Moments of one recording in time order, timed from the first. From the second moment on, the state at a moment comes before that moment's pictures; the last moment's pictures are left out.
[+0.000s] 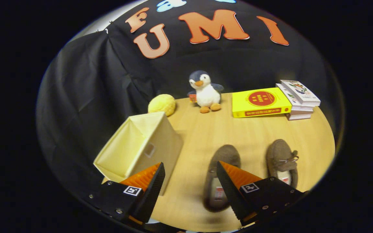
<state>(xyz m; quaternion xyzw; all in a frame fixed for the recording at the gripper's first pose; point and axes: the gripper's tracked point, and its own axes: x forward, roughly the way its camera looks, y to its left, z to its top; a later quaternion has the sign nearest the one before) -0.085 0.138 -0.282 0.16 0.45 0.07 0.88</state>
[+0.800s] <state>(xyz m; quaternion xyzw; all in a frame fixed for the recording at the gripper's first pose) -0.088 0.106 -0.413 0.10 0.51 0.04 0.85</state>
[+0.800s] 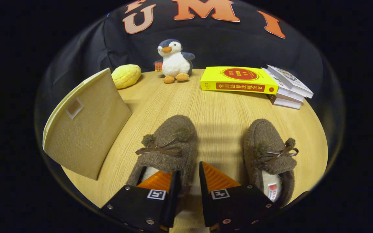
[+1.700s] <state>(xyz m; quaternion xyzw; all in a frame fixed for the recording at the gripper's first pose) -0.029 0.175 -0.238 0.16 0.47 0.01 0.87</state>
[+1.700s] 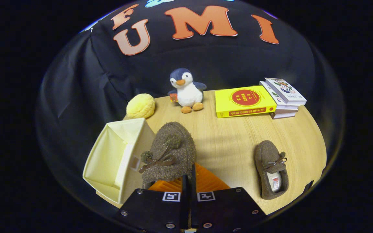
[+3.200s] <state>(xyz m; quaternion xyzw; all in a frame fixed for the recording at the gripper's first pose) 0.000 0.429 -0.318 0.14 0.64 0.09 0.75</state>
